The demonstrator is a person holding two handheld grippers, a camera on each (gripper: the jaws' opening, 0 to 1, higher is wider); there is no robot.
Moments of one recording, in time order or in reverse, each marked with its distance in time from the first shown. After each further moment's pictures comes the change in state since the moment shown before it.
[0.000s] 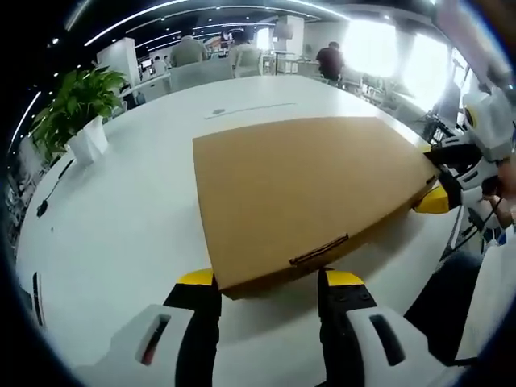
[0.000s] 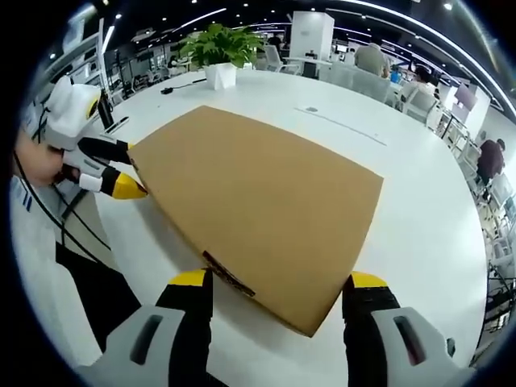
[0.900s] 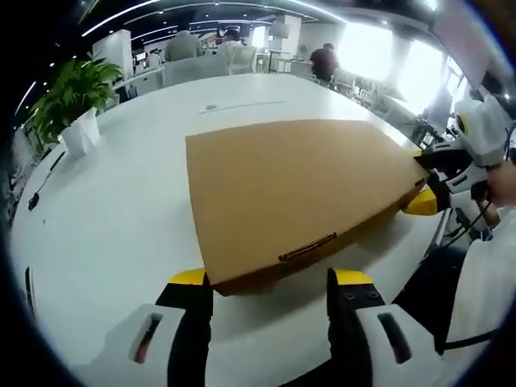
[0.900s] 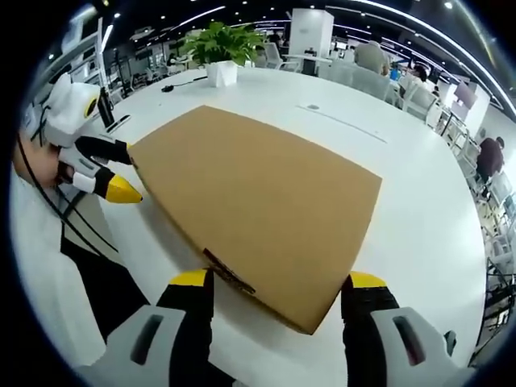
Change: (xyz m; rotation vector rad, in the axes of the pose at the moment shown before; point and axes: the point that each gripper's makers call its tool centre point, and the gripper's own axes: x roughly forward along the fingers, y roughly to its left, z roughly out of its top) left arm -0.010 -0.007 -0.005 -0.025 0.037 -0.067; right arm -0.007 0.007 -0.004 0.007 0.000 -0.003
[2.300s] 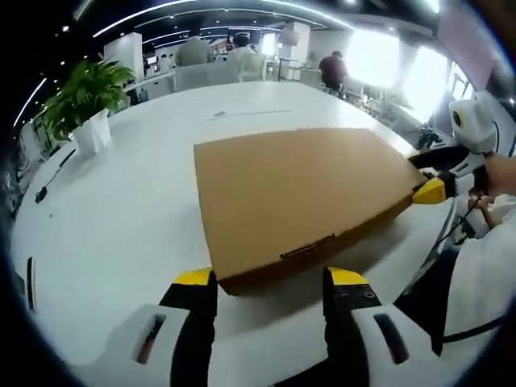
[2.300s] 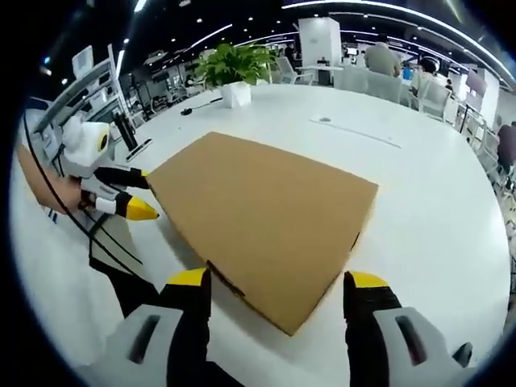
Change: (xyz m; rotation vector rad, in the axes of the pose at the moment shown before) left arm -0.010 -0.005 -0.002 -0.025 -0.060 0.007; right arm -0.018 -0.007 0.023 0.111 -0.124 0.198
